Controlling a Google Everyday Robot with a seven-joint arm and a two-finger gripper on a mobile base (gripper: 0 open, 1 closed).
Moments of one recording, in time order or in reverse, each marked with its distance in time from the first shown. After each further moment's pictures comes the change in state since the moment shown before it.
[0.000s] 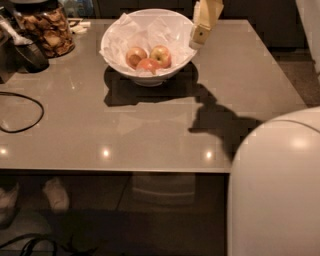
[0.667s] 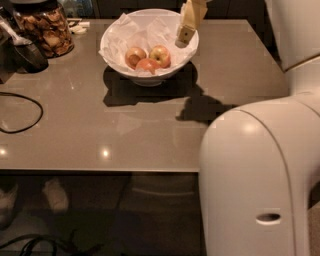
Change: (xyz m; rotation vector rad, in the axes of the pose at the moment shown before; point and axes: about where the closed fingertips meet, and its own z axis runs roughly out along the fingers) arm -0.023 -0.022 0.030 -0.017 -0.058 -0.011
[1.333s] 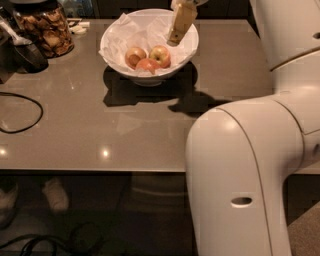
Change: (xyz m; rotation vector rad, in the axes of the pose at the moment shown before) arm -0.009 -0.008 0.019 -0.011 -0.013 0.000
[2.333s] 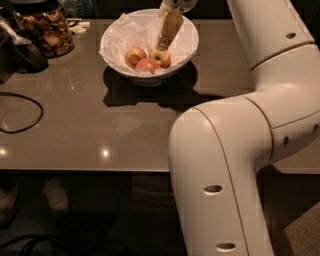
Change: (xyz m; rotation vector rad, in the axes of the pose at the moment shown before) arm -0.019 0.000 0.034 -0.047 0.005 -0.046
